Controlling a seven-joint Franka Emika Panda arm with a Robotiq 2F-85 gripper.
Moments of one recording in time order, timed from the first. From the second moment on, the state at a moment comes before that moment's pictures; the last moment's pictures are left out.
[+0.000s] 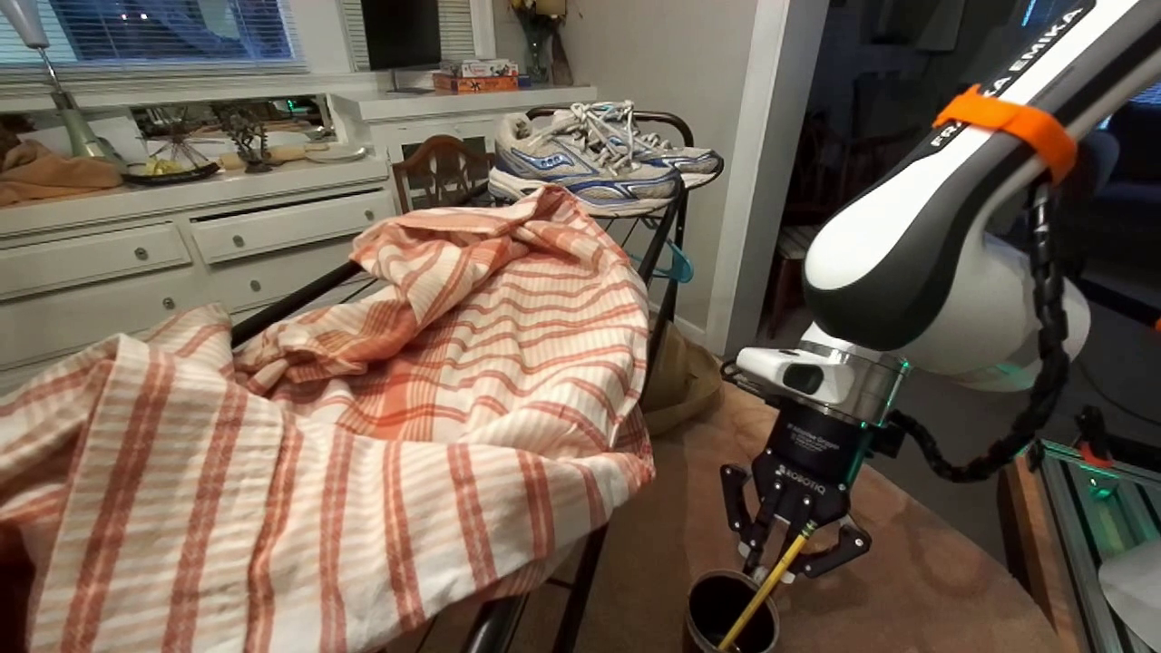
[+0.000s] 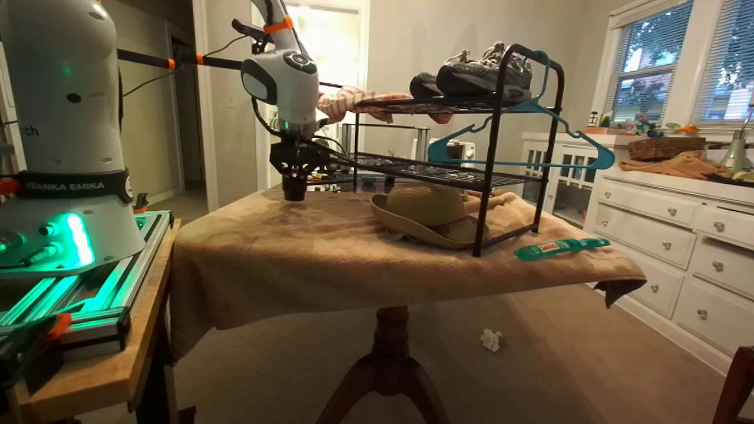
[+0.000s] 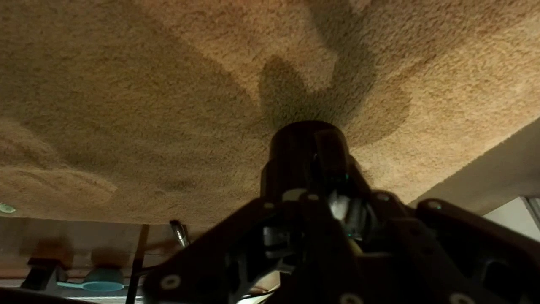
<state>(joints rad) 0.38 0.03 0.07 -2.66 1.41 2.65 -2.26</state>
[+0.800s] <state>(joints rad) 0.38 0.13 0.08 -2.61 1.51 2.65 -2.43</state>
